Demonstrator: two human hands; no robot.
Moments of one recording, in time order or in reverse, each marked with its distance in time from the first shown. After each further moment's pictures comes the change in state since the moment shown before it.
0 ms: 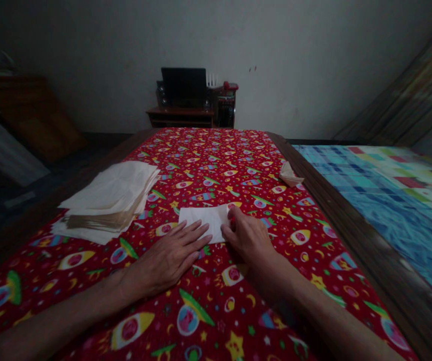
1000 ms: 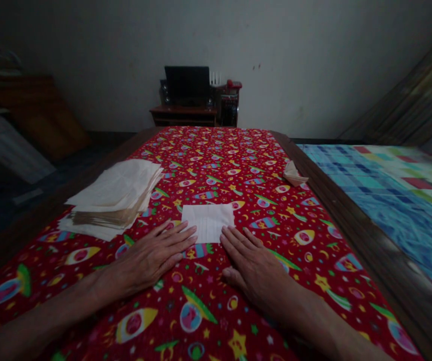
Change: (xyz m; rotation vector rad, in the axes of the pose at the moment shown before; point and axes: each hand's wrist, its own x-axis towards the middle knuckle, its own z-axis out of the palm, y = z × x) left_hand -0.033 -0.022 -0.009 0.067 -0.021 0.009; right_hand -0.054 0.004 -0.010 -0.060 -0.170 -0.492
